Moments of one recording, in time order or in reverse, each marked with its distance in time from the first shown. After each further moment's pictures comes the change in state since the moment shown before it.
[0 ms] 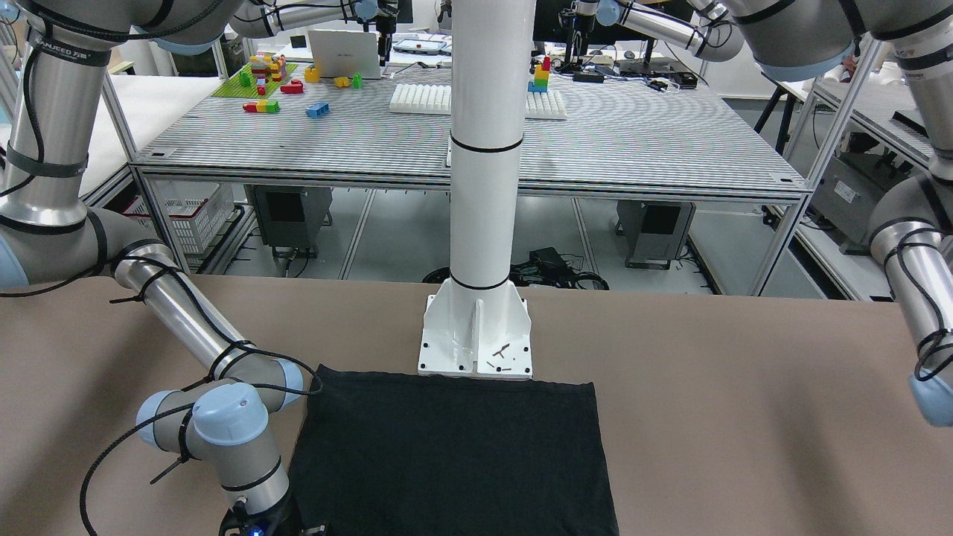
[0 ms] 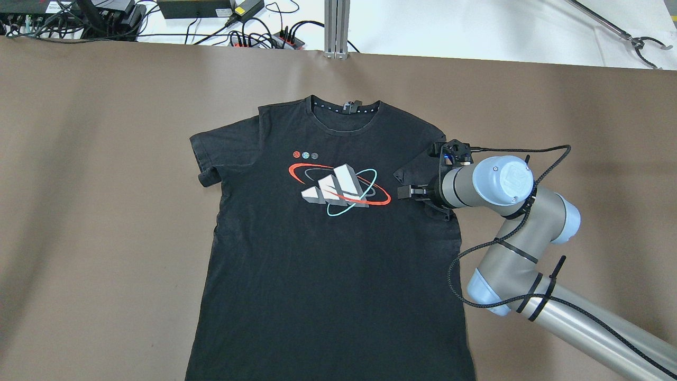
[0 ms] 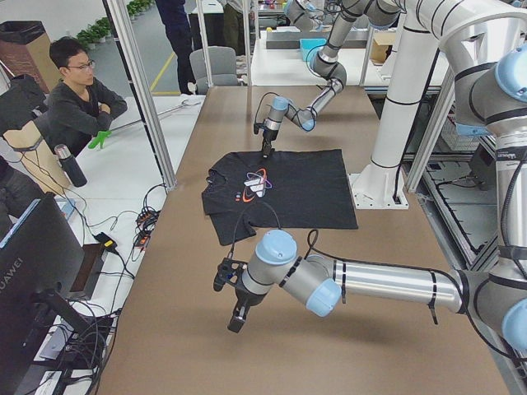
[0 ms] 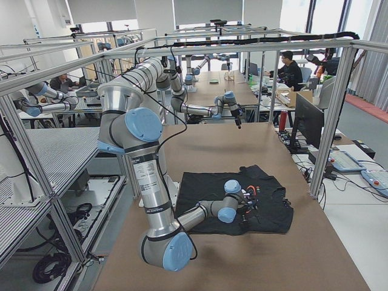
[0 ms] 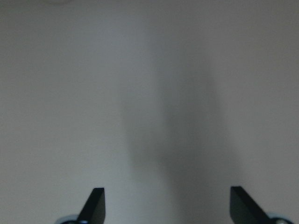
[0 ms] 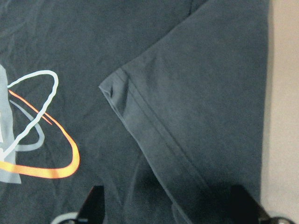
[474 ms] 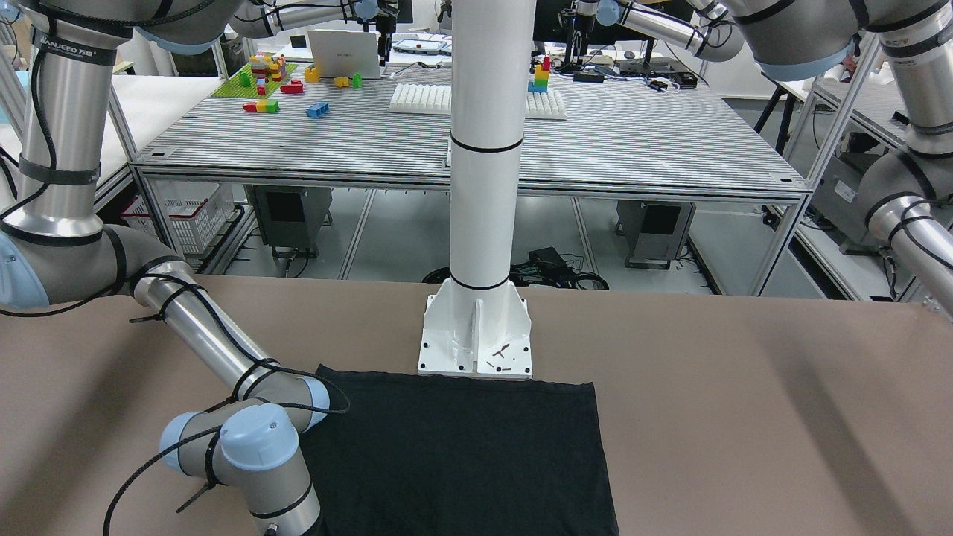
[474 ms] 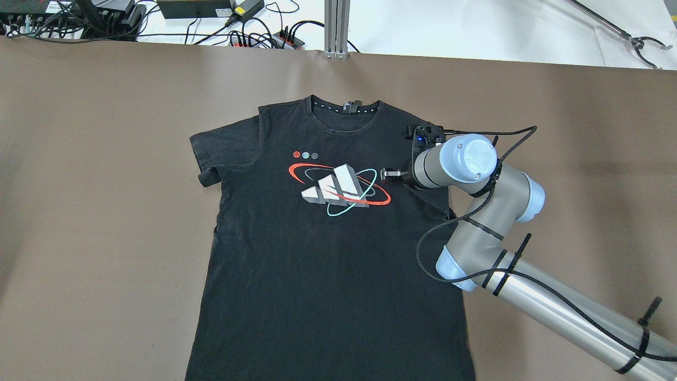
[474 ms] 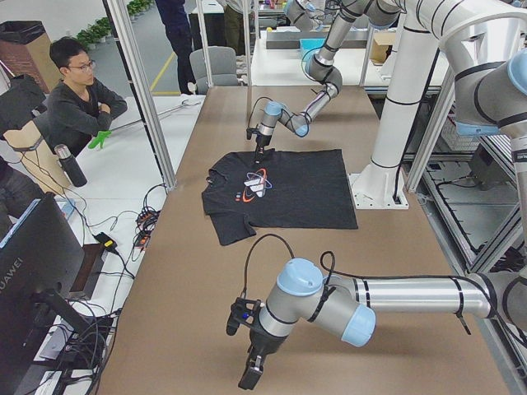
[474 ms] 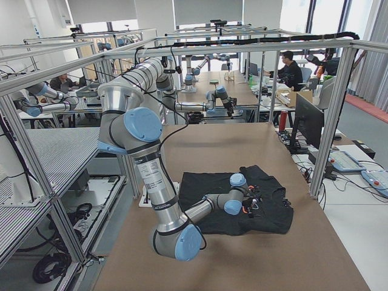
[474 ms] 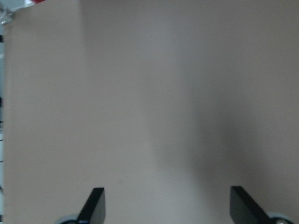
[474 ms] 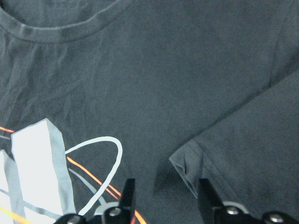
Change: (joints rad) left arm -0.186 0.159 -0.007 0.007 0.095 0.304; right arm 0.014 0.119 -0.083 -0.007 0.010 -0.007
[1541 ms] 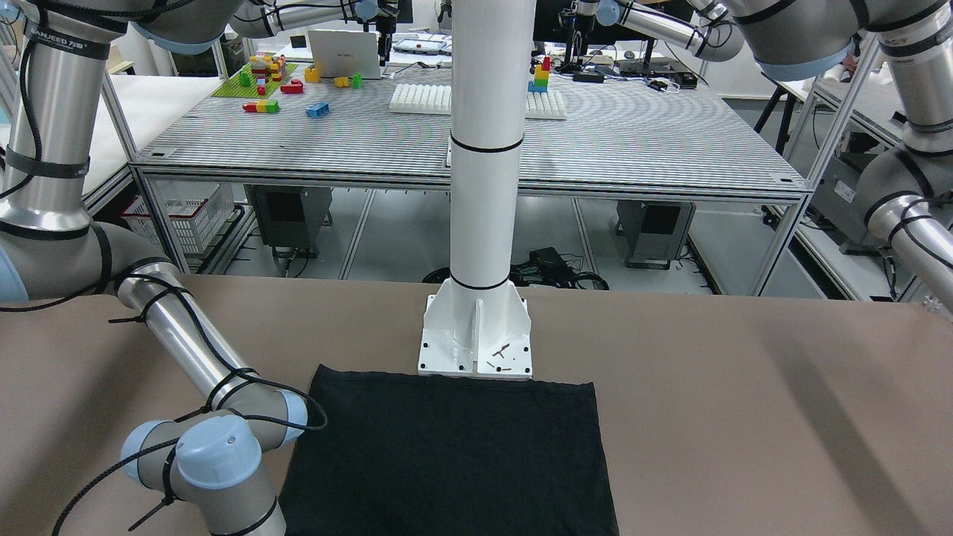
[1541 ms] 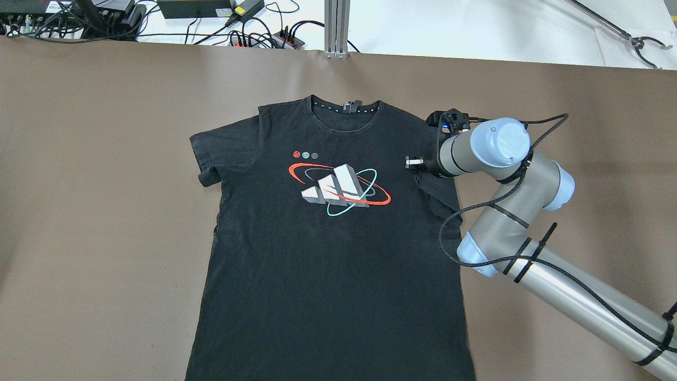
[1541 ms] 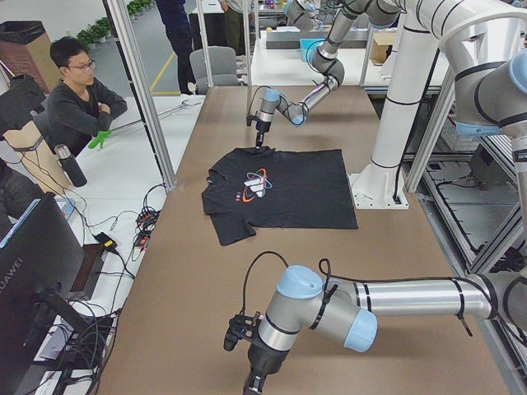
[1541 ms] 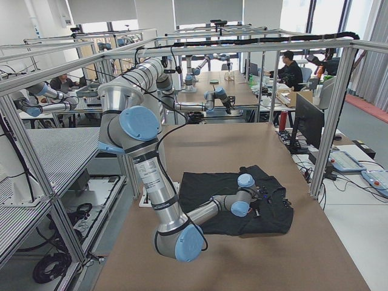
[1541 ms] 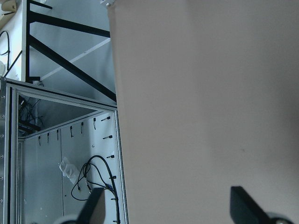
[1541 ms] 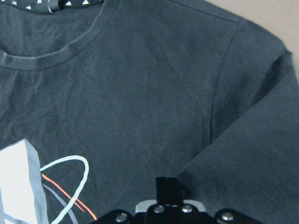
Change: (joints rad) left arm -0.030 0.031 0.034 0.046 0.309 0.143; right arm 0.074 0.031 -0.054 0.007 0.049 -0.021
